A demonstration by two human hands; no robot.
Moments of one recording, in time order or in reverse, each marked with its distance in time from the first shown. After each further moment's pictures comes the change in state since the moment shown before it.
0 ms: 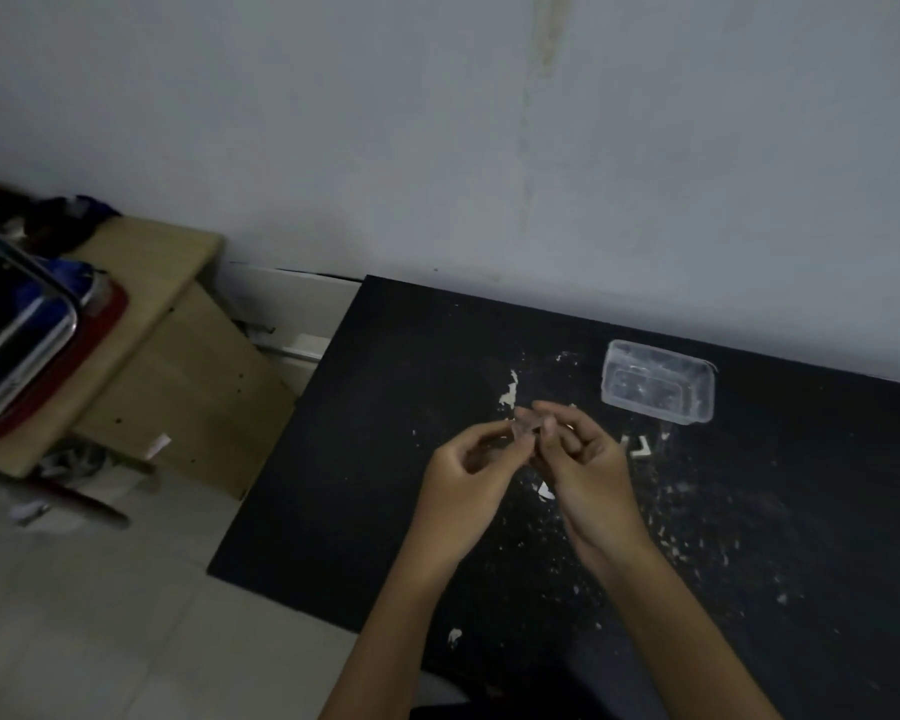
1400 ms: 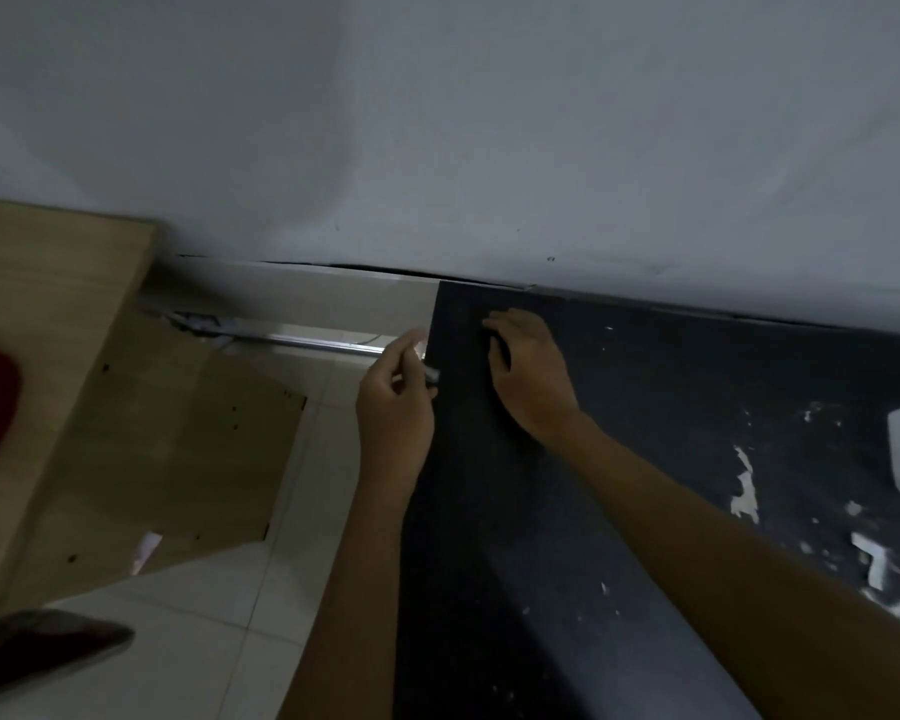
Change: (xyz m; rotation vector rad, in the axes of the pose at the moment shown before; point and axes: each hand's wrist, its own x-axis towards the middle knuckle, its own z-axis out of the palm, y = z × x) left_hand 0.377 -0.048 -0.272 0.124 0.330 0.043; right_hand 0.391 0.195 0.239 -1.189 -0.031 -0.372
